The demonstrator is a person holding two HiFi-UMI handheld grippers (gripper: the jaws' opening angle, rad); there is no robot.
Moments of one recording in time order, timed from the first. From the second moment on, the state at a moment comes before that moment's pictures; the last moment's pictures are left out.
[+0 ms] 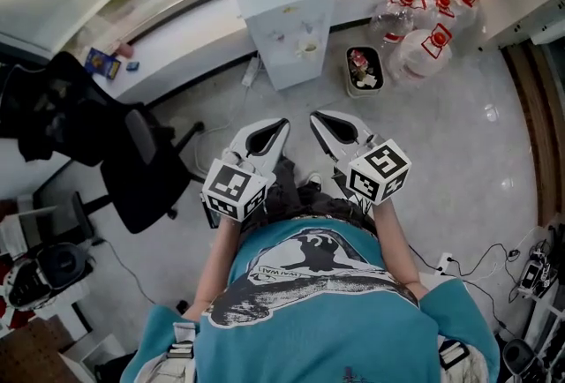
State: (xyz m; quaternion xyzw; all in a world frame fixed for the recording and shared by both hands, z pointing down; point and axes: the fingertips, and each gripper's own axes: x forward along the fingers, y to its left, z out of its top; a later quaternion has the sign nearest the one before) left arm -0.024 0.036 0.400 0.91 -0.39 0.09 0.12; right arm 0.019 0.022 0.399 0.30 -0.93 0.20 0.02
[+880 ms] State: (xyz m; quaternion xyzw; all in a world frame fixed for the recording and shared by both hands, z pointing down) left arm 0.009 0.061 0.404 0.92 -0.37 0.09 0.11; right arm 0.034 0.044 0.399 0.30 -0.94 0.18 0.04
